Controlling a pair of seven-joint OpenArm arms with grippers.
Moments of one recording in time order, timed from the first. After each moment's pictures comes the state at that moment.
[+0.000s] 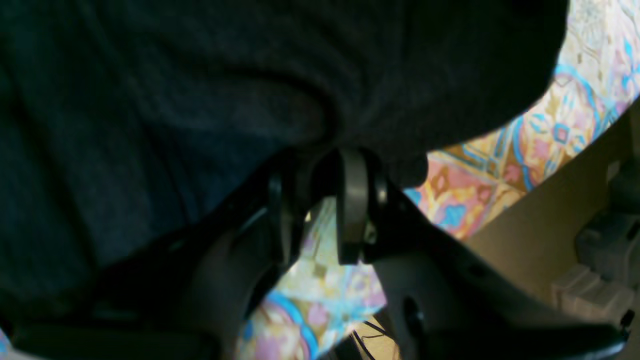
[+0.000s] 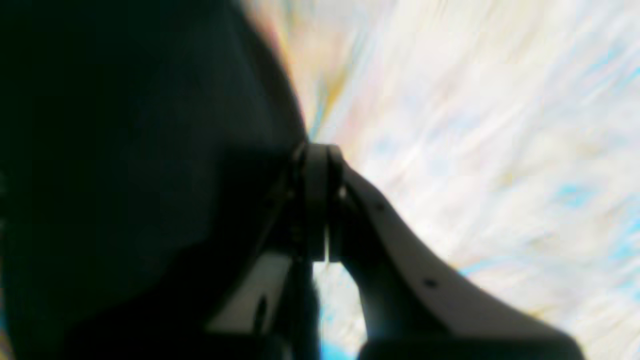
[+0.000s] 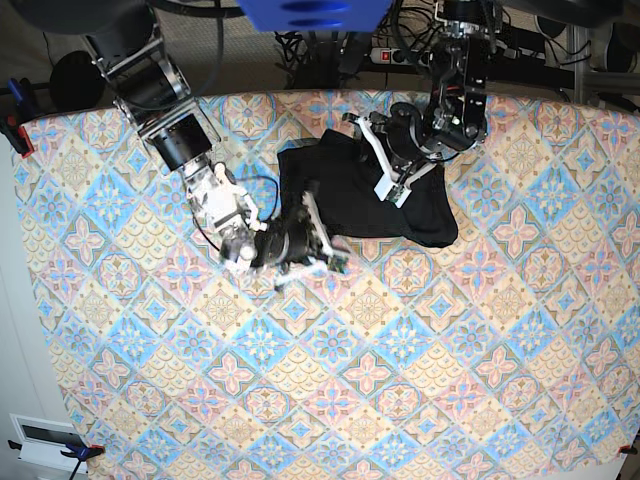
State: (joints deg) left arm 13.2 -3.7 4.2 100.1 -23.6 -20.4 62.2; right arm 22.3 8.7 -34.5 69.4 7.7 42.7 -44.5
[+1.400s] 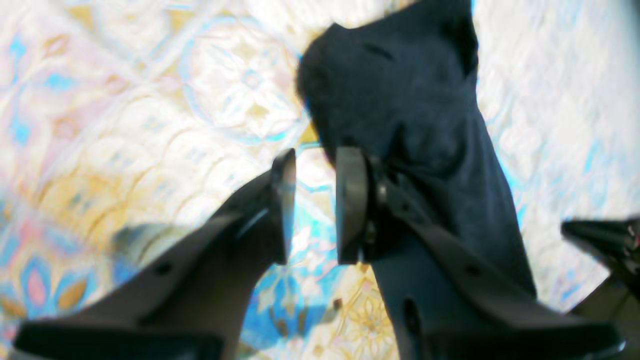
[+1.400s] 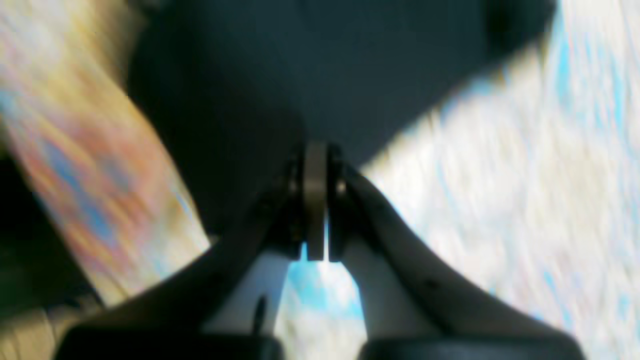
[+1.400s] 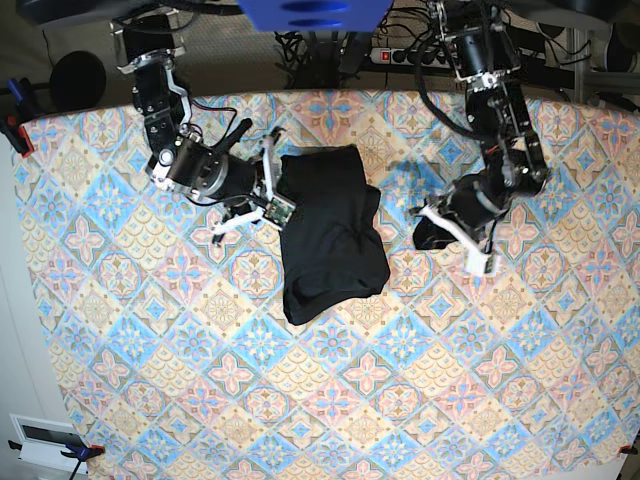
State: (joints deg) left arm 2.0 -2.3 -19.2 98.9 -34.4 -19.8 62.6; right arm -4.5 12.5 -12.3 109.5 10.7 43.1 -50.8
